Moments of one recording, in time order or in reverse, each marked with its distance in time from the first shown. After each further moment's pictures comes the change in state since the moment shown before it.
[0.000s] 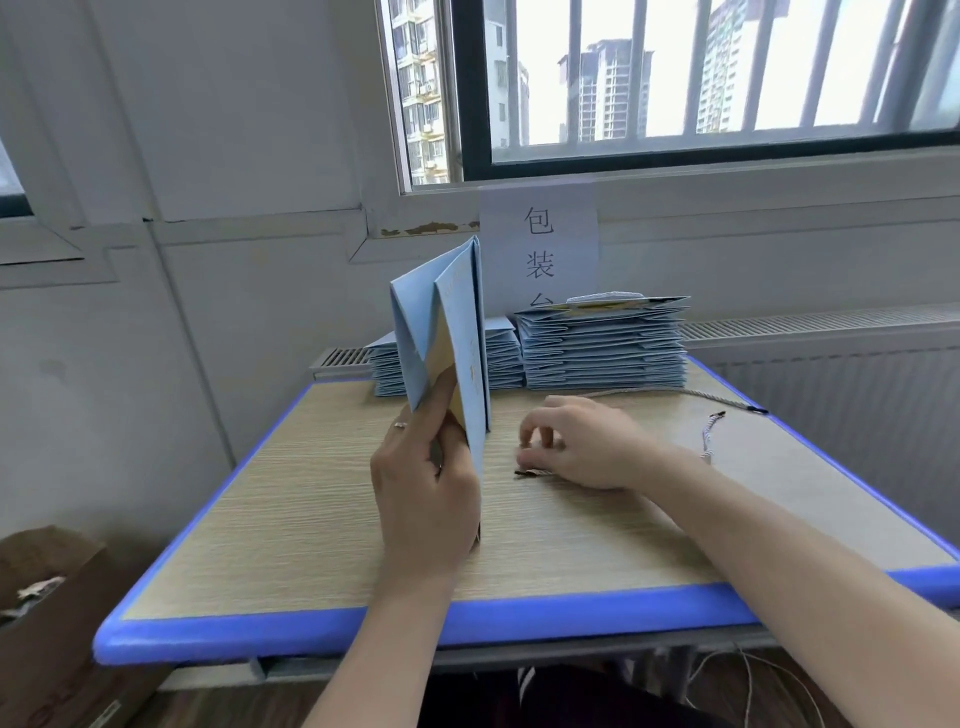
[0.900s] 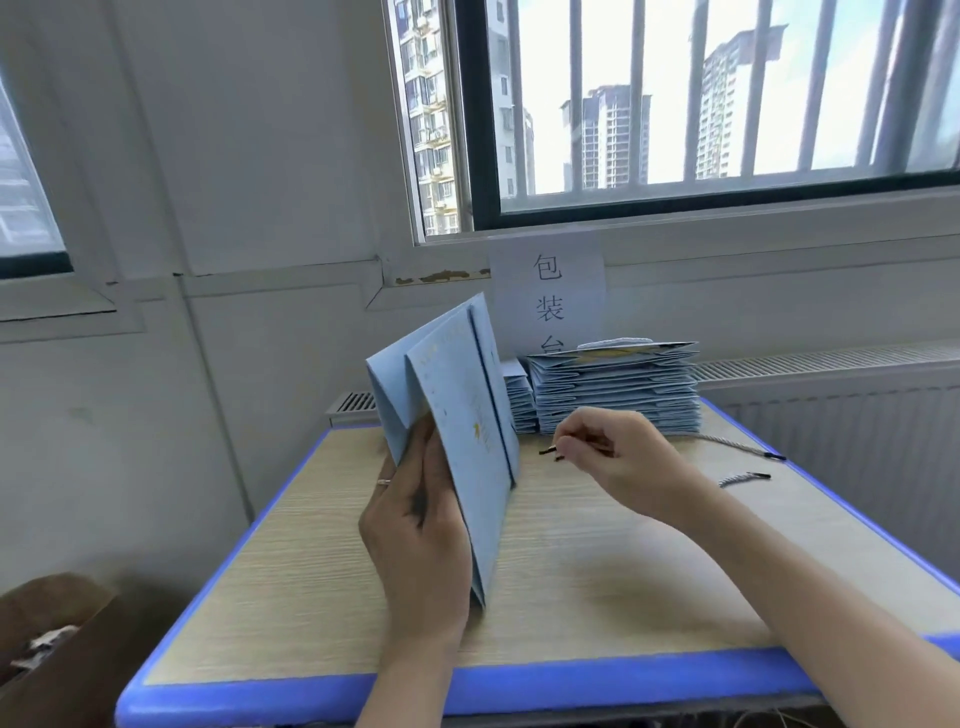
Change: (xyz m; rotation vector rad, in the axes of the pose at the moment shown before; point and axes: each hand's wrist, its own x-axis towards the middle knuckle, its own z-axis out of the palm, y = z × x) left_hand 0.006 0.025 -0.006 -0.163 0.187 -0.075; right_hand -0.014 0.001 -0.022 0.637 0.377 -0.096
